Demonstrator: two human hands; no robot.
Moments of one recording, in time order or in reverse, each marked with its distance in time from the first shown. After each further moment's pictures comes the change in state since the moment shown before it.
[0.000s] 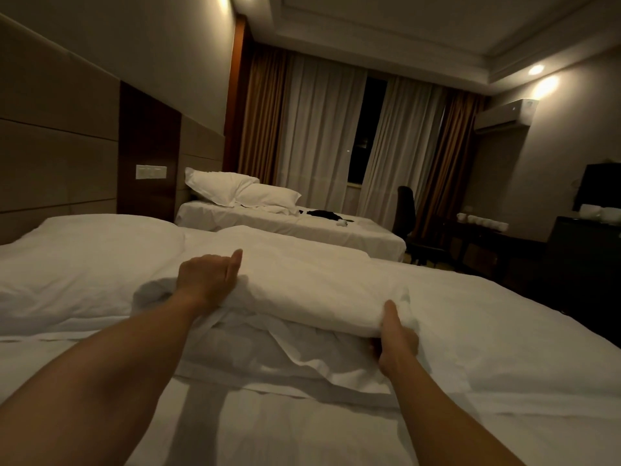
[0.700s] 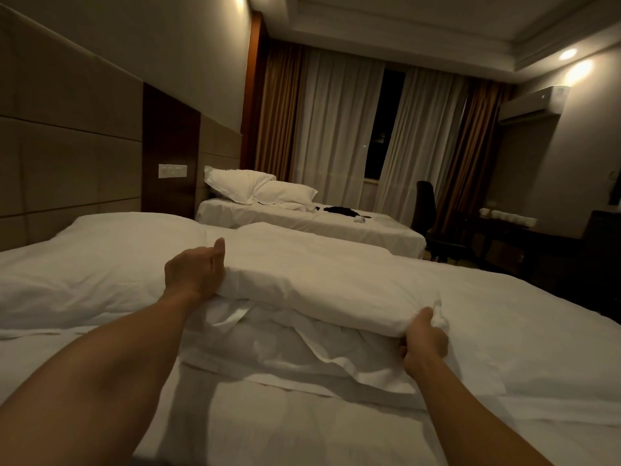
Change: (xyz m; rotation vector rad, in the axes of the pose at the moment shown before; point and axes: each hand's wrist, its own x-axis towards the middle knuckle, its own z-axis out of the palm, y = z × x) left_hand -0.005 -0.054 -0.007 -0.083 0.064 -0.233; right_hand 0.012 0.008 0.004 -0.032 0.113 -0.097
